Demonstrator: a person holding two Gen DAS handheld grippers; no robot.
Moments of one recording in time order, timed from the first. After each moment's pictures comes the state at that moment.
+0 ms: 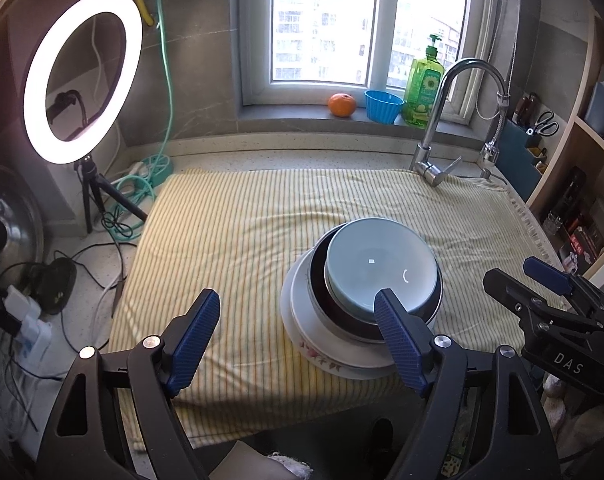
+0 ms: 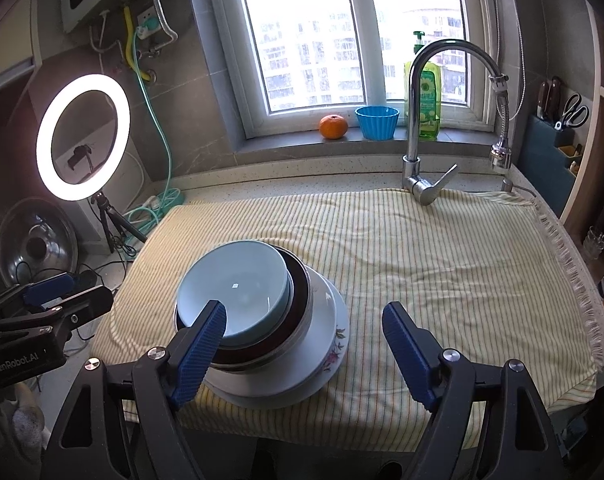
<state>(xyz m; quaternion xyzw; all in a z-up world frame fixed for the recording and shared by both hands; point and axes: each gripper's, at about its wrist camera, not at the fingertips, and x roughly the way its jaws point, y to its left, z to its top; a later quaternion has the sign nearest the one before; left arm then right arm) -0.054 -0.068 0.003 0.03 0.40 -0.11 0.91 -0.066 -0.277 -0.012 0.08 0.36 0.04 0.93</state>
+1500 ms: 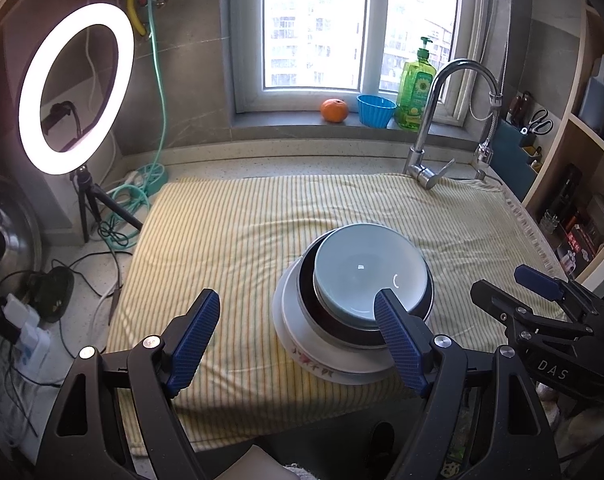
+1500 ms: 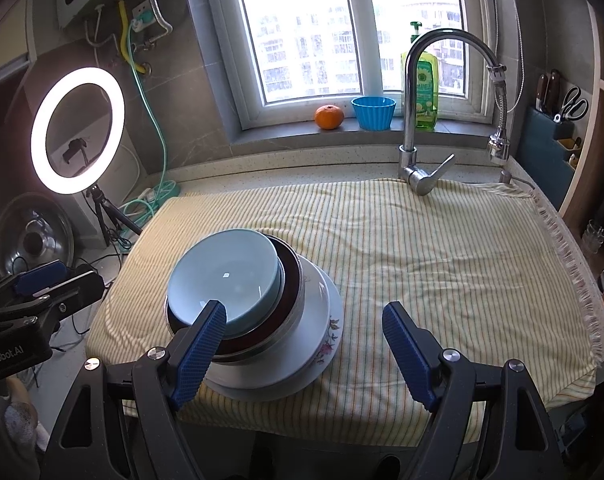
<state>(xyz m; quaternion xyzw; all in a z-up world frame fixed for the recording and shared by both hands) -0.054 -0.076 0.006 0.04 0.39 -0.12 0.91 -0.063 -0.285 -0.019 0.08 0.37 0.03 0.92</state>
